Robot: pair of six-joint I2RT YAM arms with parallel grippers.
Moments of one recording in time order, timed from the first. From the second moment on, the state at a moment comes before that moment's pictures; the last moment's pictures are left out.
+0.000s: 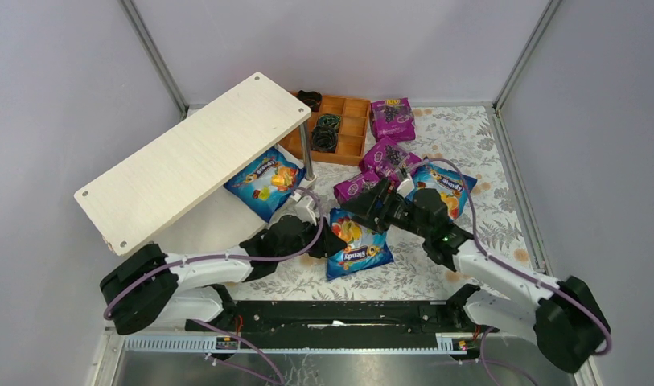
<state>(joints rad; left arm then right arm) -0.94 1.24 0.40 0.43 0.06 -0.81 0.65 1.07 0.47 0.39 -0.36 1.27</state>
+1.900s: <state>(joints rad) -0.72 1.38 0.57 1.15 0.16 -1.63 0.69 0.94 0.22 0.99 0.14 1.71</state>
